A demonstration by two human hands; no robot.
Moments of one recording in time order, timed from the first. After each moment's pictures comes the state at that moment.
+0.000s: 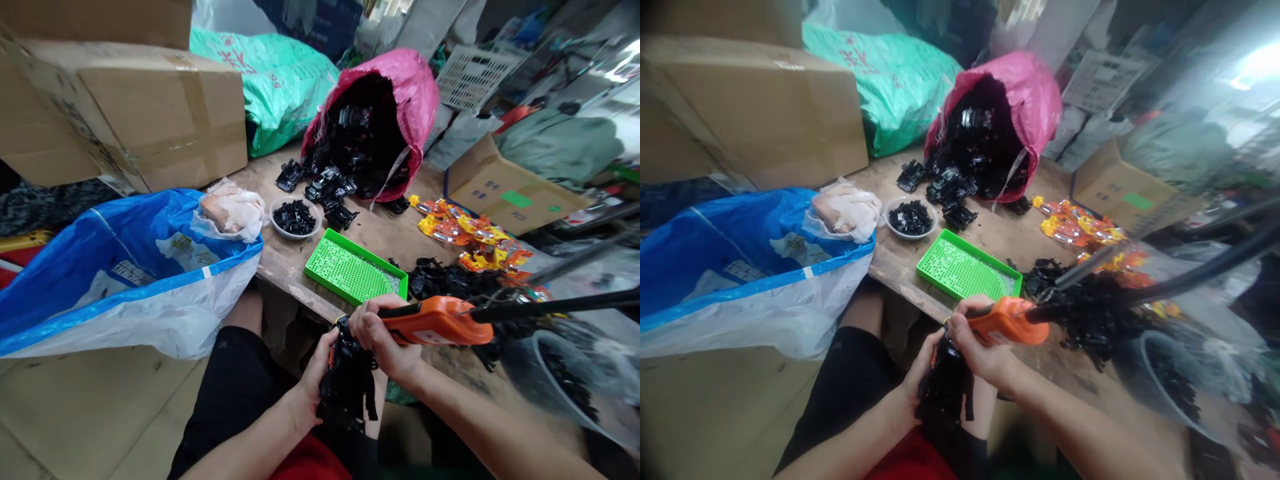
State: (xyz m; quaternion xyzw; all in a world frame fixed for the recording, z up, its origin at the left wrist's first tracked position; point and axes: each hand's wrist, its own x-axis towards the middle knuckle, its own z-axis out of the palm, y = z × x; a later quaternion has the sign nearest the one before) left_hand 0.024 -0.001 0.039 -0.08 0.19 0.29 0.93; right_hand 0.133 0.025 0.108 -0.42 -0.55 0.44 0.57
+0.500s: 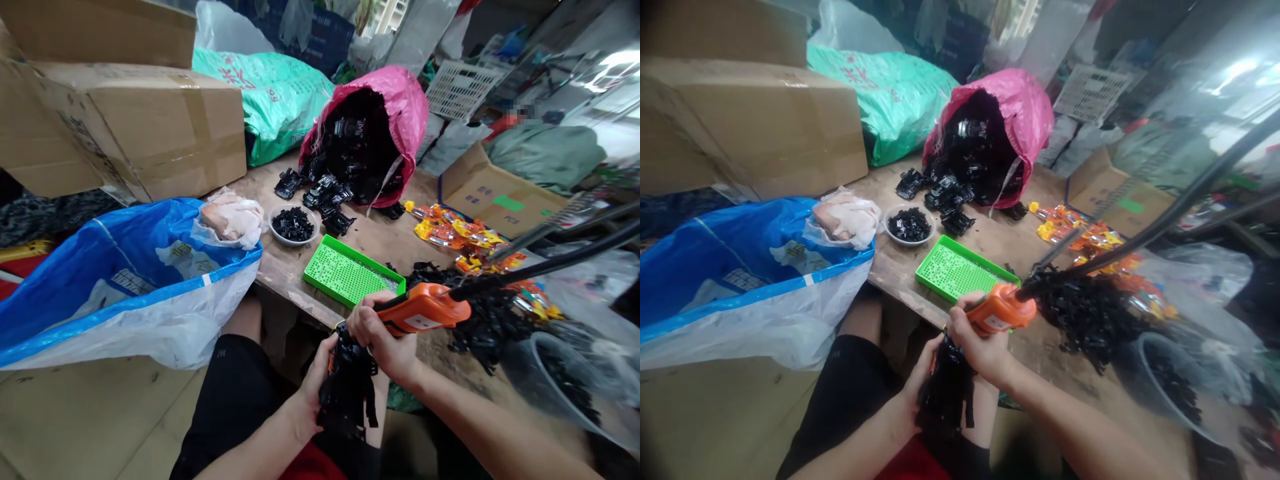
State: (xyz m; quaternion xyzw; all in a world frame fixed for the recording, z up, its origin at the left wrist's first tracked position) left_hand 0.026 -0.001 0.033 -0.06 0.17 0.29 0.94; right_hand 0.120 0.034 0.117 -0.43 -0.50 0.45 0.60
